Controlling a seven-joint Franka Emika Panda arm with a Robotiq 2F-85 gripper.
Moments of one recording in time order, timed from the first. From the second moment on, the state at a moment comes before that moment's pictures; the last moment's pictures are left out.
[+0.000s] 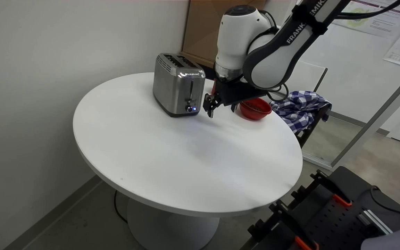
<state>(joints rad) 0.01 0.50 -0.07 -2.21 -0.82 2.76 0.91</state>
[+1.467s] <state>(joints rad) -0.08 0.57 -0.05 -2.13 -0.88 2.82 0.72</state>
